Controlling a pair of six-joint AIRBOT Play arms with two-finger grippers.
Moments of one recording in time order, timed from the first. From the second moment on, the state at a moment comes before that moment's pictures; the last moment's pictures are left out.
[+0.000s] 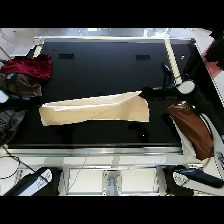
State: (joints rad) left arm 0.26 -1.13 0.99 1.43 -1.06 -1.47; right arm 0.10 -1.33 1.12 -0.87 0.90 1.37
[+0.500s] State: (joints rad) left arm 0.19 -1.44 1.12 1.61 -1.05 -1.54; right arm 0.10 -1.65 1.28 -0.92 0.88 1.37
